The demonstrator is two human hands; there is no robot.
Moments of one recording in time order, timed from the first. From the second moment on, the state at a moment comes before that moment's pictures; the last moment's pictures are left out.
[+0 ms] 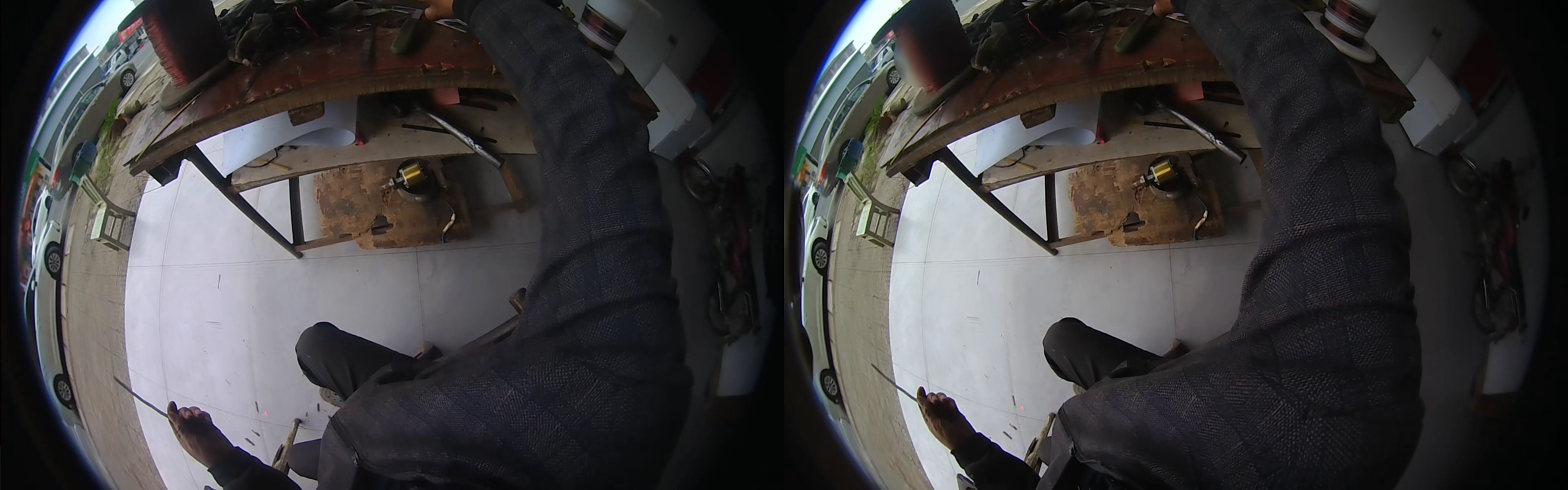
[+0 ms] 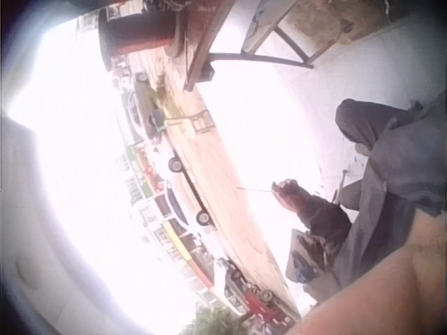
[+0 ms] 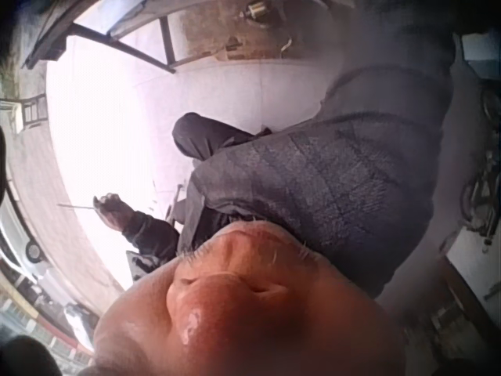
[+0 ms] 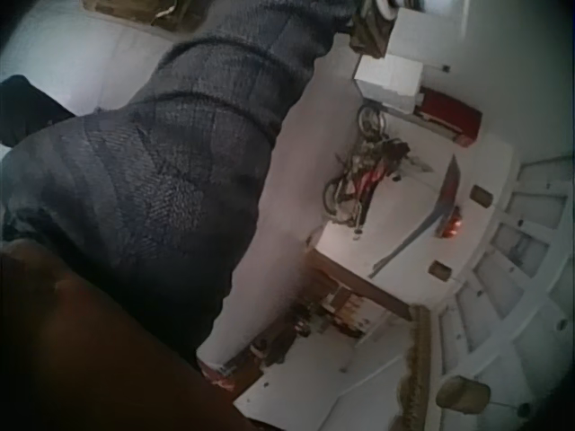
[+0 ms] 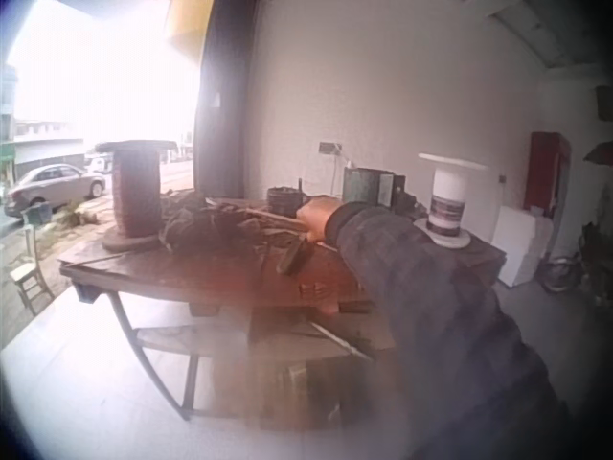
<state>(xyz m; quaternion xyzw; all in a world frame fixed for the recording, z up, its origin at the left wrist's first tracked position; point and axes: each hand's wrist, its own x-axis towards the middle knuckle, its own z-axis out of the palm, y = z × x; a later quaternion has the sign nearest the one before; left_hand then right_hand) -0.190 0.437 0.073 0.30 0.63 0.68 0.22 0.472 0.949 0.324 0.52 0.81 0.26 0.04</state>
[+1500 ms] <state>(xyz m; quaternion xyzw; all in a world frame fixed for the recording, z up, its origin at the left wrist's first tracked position) 0.144 0.775 0.256 0.73 0.40 0.37 0.42 0.704 0.955 0.009 0.73 0.69 0.03 -0.01</state>
